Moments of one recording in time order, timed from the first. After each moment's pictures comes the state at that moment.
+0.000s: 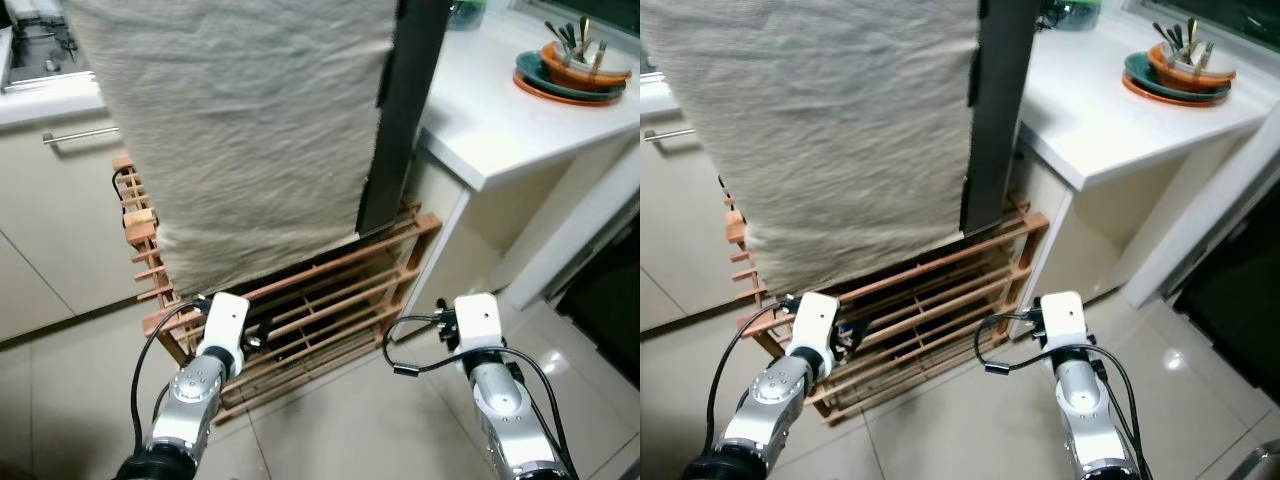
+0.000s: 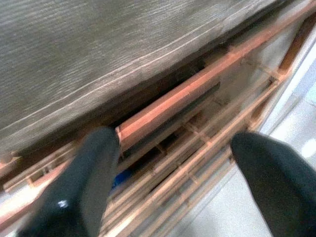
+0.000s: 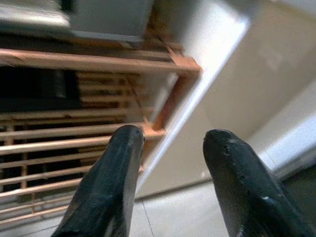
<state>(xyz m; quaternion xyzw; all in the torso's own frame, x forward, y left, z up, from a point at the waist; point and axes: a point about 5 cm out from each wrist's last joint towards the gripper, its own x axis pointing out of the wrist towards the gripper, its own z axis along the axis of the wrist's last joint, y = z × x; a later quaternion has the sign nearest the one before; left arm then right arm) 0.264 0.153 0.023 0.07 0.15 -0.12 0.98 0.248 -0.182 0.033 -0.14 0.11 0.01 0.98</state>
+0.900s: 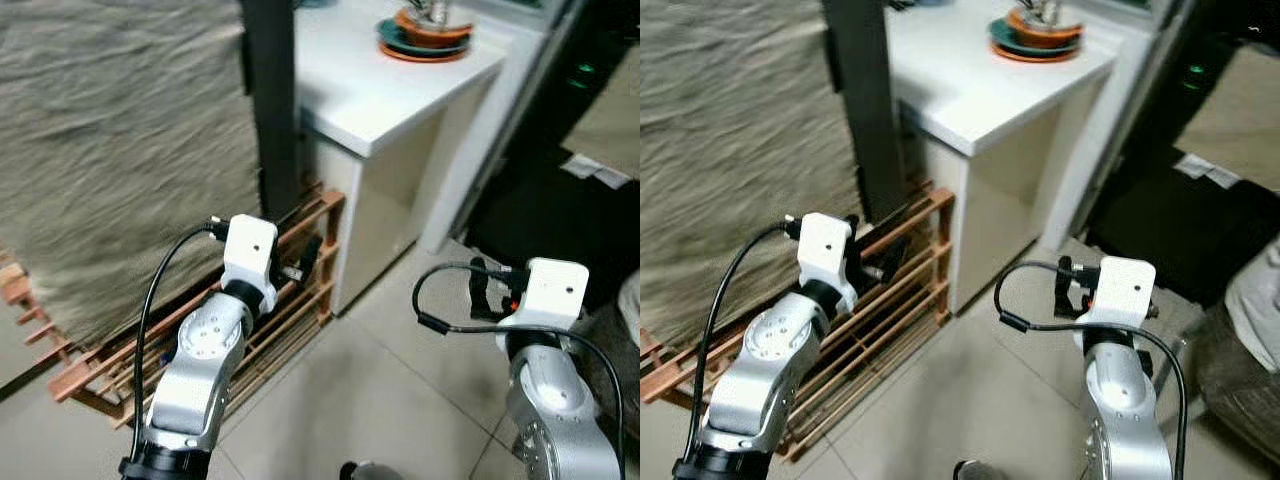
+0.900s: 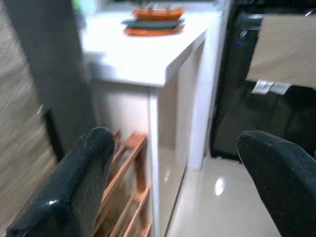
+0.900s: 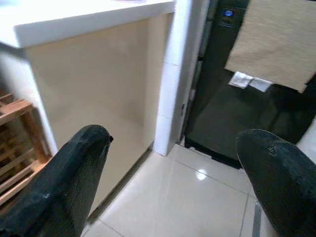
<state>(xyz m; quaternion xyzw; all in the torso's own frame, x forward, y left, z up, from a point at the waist) 0.280 0.107 0.153 0.01 -0.01 -0.19 0.98 0.236 -0.187 0.128 -0.02 0.06 -0.12 0.99</state>
